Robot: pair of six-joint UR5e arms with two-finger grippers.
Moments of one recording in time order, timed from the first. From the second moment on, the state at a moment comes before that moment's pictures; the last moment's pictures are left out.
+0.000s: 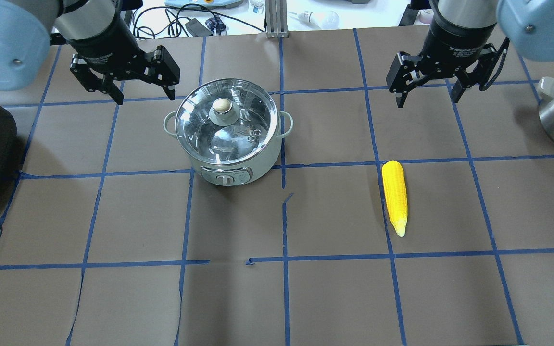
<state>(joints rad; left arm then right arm) -1.59 -1.69 -1.50 -1.48 1.54 -0.06 1.56 -1.49 1.51 -1.53 -1.61 -0.04</state>
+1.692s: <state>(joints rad) -1.75 -1.98 -1.42 -1.29 1.58 -0.26 1.55 -1.31 2.00 -2.05 -1.64 0.06</state>
